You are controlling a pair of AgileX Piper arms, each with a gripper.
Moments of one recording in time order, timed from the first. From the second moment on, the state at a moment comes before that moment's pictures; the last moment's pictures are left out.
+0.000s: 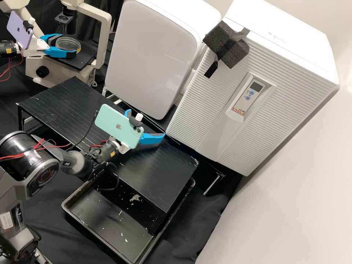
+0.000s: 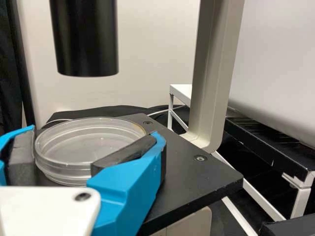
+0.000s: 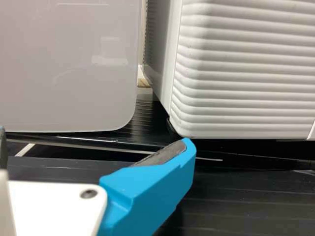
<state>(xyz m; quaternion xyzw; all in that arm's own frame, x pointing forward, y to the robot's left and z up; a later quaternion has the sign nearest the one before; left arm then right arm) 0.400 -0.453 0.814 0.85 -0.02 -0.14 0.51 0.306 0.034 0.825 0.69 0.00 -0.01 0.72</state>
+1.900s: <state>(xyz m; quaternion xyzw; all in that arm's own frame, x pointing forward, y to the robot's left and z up) 0.294 -0.615 0.685 0.75 -0.11 -0.51 0.40 0.306 0.034 0.825 0.69 0.00 -0.01 0.72</state>
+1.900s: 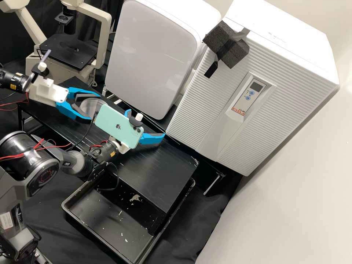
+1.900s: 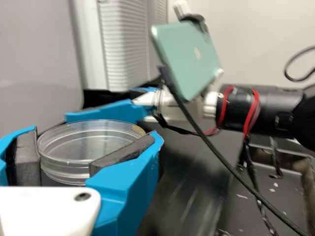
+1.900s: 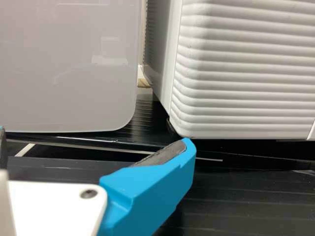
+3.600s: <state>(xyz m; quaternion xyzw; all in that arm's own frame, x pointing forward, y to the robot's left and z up) 0.319 -0.624 0.632 0.74 -0.08 -0.53 0.41 0.306 0.034 0.825 0.69 0.00 -0.01 0.72</state>
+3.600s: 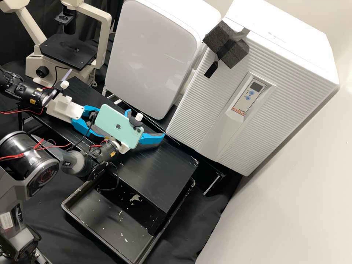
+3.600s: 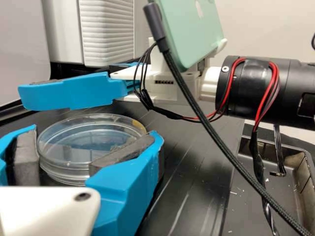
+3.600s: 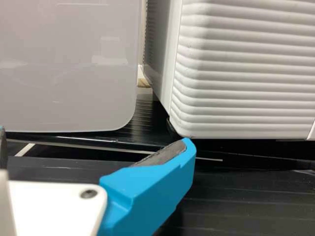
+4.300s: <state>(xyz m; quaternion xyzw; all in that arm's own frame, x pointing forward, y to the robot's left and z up) 0.323 -0.617 0.635 0.75 -0.07 -0.52 0.41 0.306 0.034 0.825 0.69 0.00 -0.01 0.72</state>
